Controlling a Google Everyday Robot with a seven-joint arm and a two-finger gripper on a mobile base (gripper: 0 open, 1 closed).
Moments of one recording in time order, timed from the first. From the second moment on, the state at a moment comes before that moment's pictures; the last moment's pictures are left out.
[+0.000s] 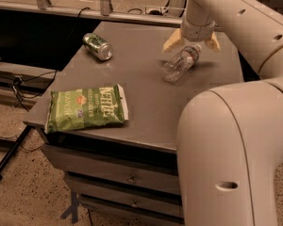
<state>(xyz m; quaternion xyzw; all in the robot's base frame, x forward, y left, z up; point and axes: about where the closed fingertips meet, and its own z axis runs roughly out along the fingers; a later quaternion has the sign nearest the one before) 0.750 -0.199 0.857 0.04 0.98 -0.02 0.17</state>
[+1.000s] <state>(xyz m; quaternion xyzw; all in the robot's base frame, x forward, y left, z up) 0.757 -0.190 0.865 0.04 0.98 -0.02 0.17</state>
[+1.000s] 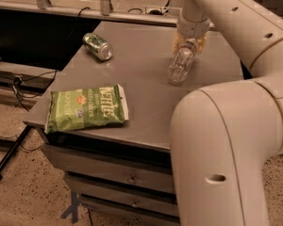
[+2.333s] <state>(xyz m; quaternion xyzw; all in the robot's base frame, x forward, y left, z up) 0.728 -0.222 0.990 -0.16 0.86 0.19 0.45</state>
